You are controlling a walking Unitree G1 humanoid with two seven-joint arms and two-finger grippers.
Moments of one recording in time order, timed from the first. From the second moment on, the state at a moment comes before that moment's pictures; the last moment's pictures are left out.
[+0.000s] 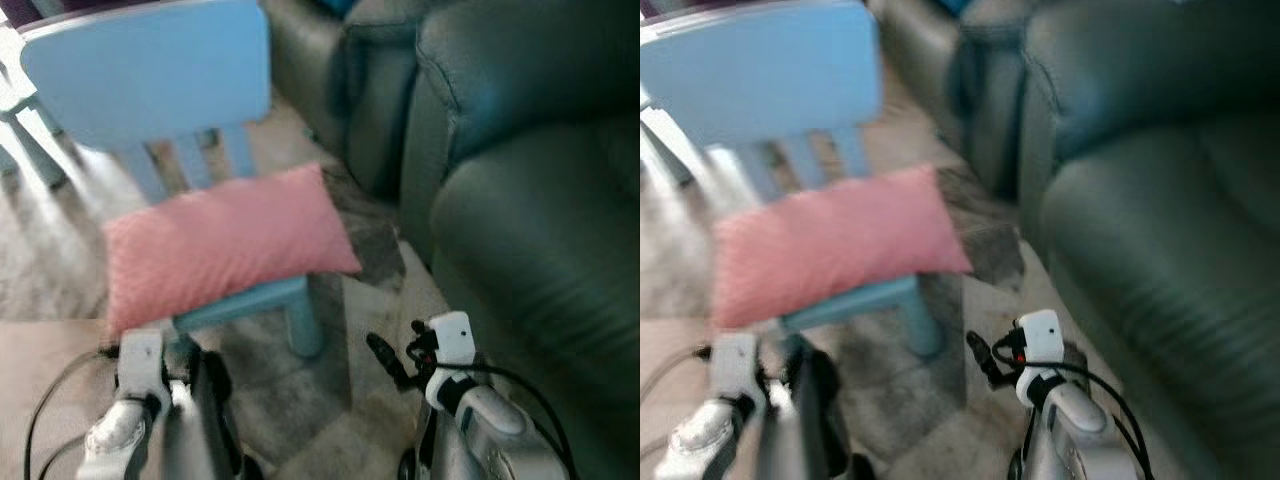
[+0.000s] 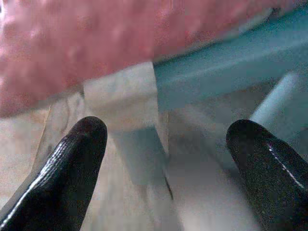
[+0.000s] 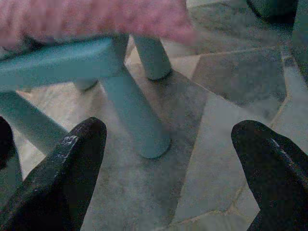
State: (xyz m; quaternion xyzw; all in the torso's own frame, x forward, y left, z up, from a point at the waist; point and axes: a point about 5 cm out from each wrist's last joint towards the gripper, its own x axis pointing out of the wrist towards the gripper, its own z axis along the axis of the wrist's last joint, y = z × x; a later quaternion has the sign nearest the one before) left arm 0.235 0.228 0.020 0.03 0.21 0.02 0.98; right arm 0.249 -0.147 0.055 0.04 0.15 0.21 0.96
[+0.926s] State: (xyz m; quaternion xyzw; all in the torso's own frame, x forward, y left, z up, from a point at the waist) left arm 0.248 0.246 0.079 0.04 0.07 0.18 0.98; right arm 0.281 -0.154 0.111 0.00 0.04 0.21 0.98
